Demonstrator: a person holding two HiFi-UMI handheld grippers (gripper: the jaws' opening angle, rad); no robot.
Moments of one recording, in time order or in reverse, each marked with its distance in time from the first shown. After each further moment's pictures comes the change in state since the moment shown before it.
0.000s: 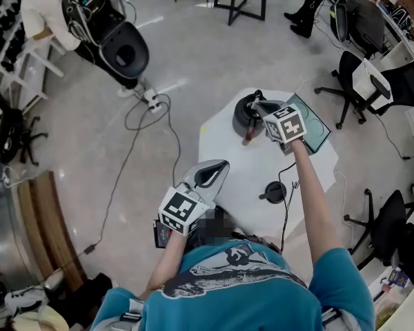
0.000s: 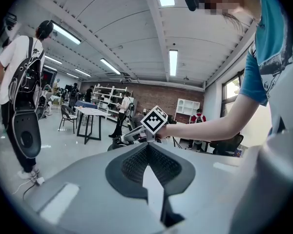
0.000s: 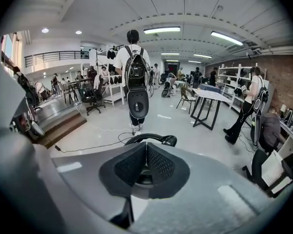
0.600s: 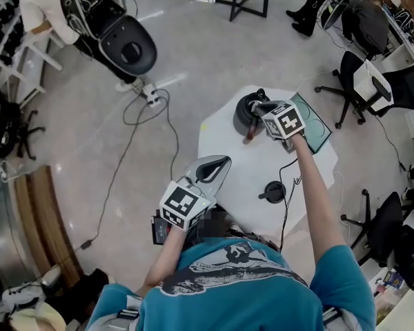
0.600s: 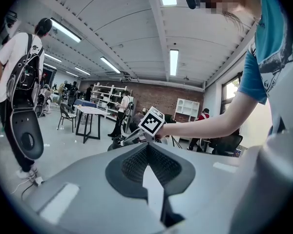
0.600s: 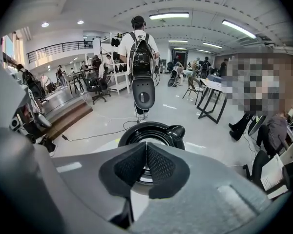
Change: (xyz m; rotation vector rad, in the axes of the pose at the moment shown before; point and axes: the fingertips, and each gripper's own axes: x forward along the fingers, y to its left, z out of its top) left arm 0.007 0.007 -0.001 -0.008 0.008 -0.015; right arm 0.018 0.005 -0.020 -0.045 0.144 0.064
